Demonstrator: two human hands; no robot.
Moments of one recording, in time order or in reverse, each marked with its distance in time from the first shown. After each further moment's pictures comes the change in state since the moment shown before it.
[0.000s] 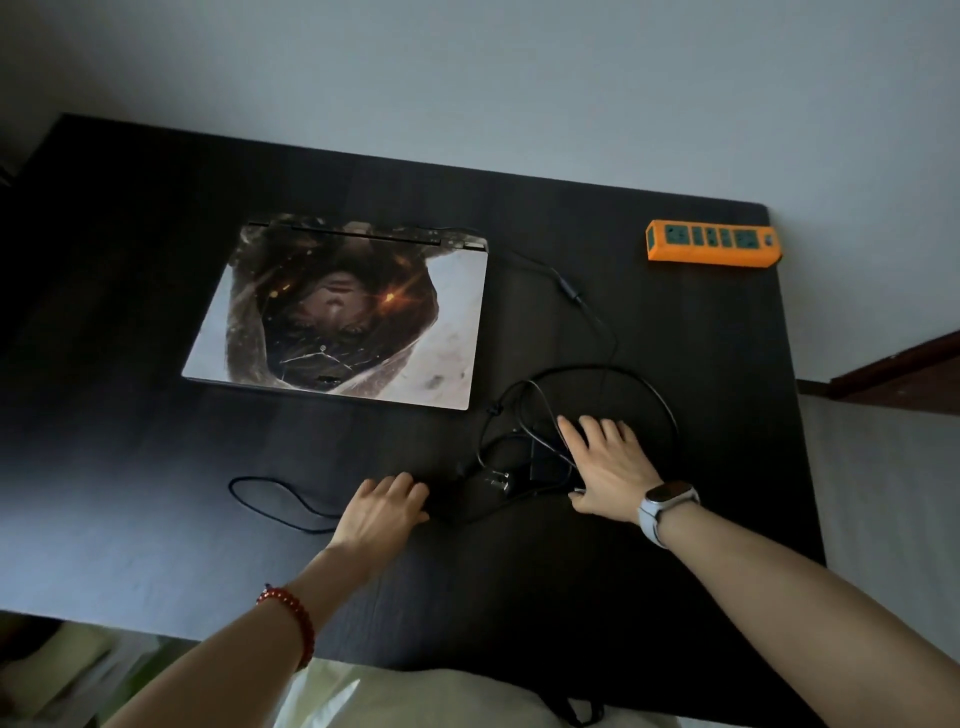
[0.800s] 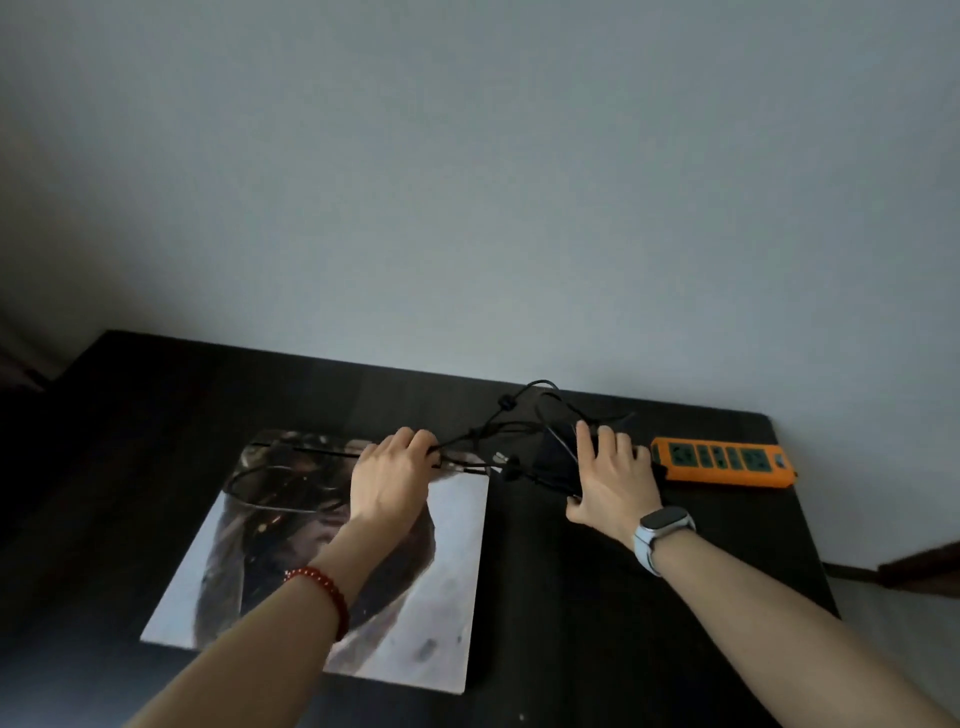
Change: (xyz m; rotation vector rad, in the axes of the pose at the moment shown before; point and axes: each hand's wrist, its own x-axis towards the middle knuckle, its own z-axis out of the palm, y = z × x) left_hand 0.206 -0.080 -0.179 -0.177 0.650 -0.264; right_hand 0.152 0.076 -0.176 -0.038 0.293 0.255
